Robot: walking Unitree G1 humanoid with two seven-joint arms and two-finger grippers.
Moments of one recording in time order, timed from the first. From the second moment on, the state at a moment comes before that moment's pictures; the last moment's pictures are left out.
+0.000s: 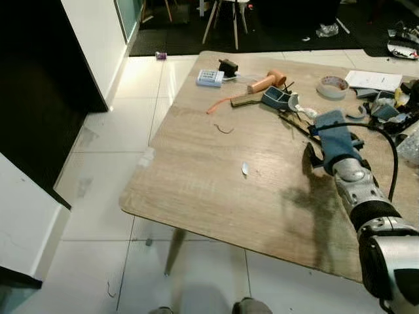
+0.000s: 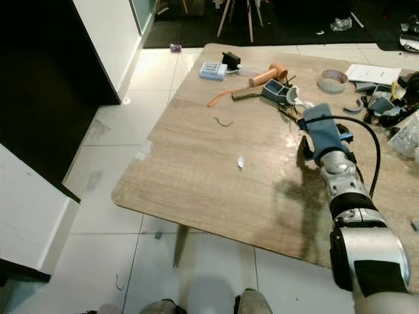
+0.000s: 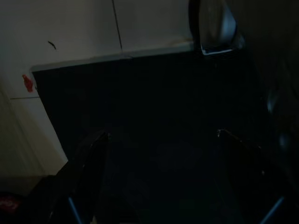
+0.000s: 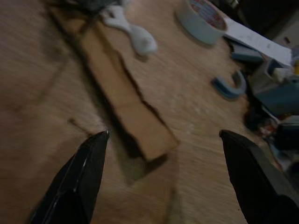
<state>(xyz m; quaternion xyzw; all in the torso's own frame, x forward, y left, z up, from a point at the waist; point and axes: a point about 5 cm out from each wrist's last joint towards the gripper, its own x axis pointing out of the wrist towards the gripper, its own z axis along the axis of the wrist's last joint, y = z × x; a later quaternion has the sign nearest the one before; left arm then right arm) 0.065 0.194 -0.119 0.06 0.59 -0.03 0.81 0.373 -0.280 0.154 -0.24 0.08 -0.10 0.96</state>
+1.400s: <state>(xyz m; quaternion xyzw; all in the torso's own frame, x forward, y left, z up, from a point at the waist) 0.071 0.198 -0.117 0.09 0.58 -0.07 0.81 0.367 -0.307 0.179 0.21 -0.06 -0.08 0.97</state>
